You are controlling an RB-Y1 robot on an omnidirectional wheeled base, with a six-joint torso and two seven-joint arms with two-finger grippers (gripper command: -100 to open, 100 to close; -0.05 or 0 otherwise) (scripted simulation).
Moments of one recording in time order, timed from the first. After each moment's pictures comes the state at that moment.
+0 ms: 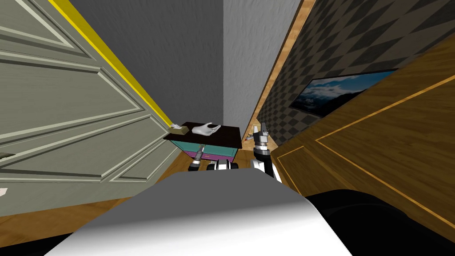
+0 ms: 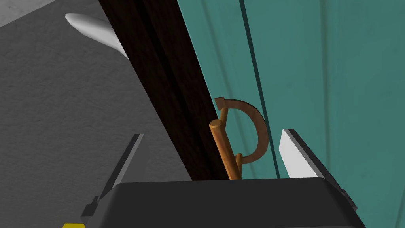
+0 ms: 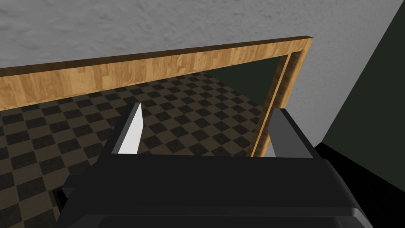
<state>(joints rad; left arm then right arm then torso) 0.14 0.17 -0.10 -0.83 -0.06 -1.10 -0.10 0.54 -0.03 0.02 -2.30 0.06 -0.44 -0.02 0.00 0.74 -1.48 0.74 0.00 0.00</state>
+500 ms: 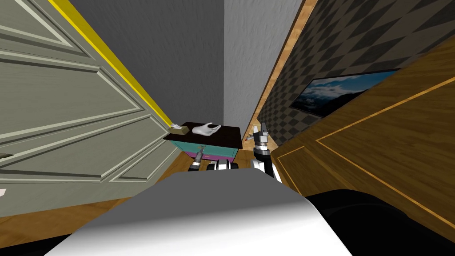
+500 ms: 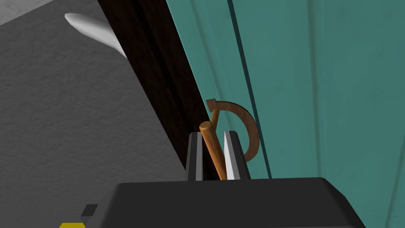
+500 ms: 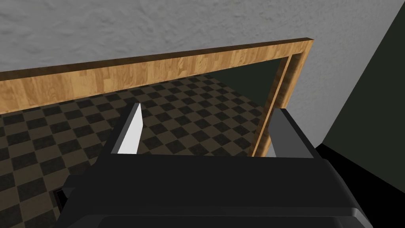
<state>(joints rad) 0.15 0.16 -0.10 -0.81 -0.06 -1.13 -0.10 0.54 -0.03 0.02 -2.30 0.06 -0.44 -0.02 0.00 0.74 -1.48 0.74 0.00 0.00</state>
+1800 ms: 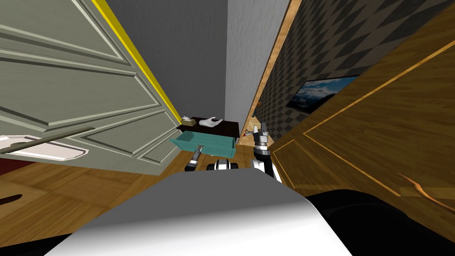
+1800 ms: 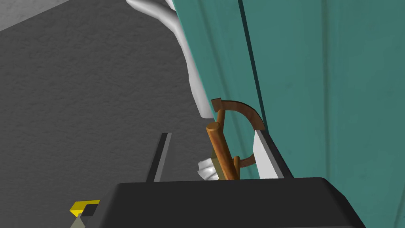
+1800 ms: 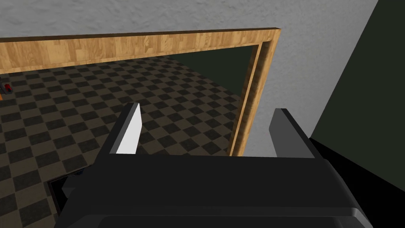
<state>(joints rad) 0.16 0.23 -0.11 -0.90 -0.06 -1.03 -0.03 0.54 -0.03 0.02 -2.30 0.06 -0.44 -0.02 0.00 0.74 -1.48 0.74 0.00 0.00</state>
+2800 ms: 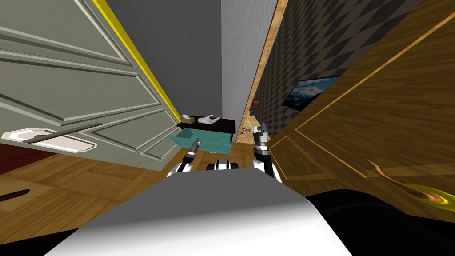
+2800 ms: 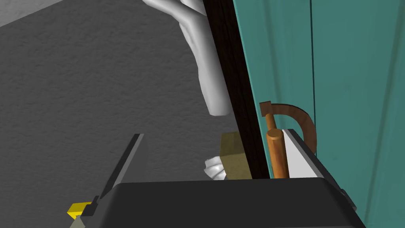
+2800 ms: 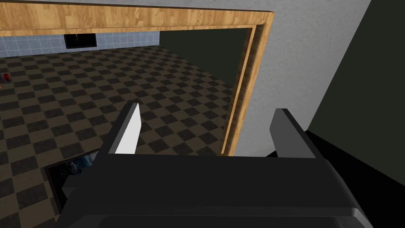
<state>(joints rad) 0.08 0.33 -0.08 -1.02 -0.03 -0.82 0.07 0.54 -0.03 0.02 -2.30 0.06 -0.44 -0.02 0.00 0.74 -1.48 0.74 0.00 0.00</state>
